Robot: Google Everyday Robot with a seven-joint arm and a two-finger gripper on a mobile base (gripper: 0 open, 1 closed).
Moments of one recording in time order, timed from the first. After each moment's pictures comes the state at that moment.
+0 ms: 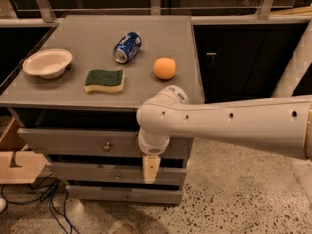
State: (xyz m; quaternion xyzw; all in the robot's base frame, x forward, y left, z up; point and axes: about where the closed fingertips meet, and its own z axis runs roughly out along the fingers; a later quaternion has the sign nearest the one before) arm 0.518 0.017 0.627 -0.72 0.68 0.01 0.13
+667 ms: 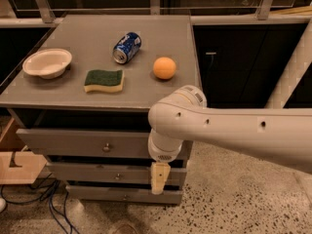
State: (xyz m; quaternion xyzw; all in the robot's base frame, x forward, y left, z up) arm 0.477 -0.008 0.655 -0.70 0.71 0.02 0.12
